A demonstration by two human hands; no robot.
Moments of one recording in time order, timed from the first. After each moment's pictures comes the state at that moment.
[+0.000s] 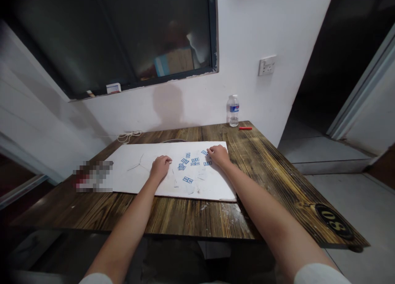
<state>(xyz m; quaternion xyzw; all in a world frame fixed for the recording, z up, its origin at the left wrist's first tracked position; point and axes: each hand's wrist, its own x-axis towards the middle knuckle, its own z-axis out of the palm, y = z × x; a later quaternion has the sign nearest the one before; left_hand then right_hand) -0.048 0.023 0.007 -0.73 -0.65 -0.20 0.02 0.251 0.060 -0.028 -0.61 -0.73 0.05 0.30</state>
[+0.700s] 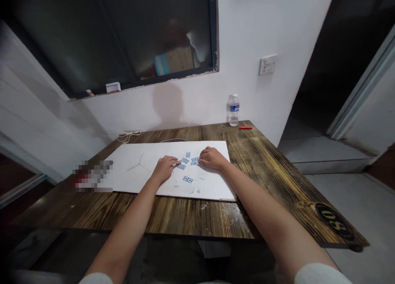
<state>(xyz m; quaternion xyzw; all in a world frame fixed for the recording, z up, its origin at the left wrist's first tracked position) -0.044 0.023 0.002 -0.83 -0.54 -0.12 0.00 0.245 0.056 -0.027 -0.33 -0.89 0.06 0.30</state>
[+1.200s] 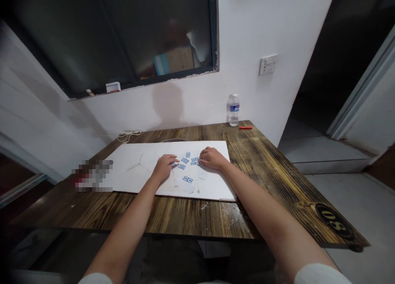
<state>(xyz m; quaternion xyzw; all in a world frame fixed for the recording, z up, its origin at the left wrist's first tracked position) -0.043 0.022 0.005 -0.82 -0.54 -0.20 0.00 0.245 0.055 -0.027 -0.32 -0.89 0.05 0.31</state>
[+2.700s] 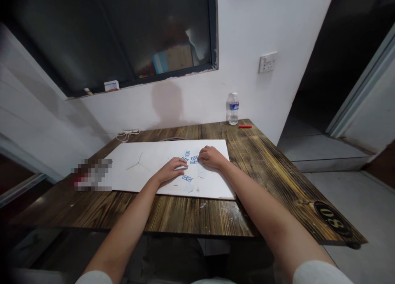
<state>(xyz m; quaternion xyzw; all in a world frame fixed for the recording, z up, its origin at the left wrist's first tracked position) -0.037 0.026 -0.008 -0.91 -0.31 -0.21 -0.18 0.245 0.064 -0.035 -0.29 -0.90 0.00 0.32</state>
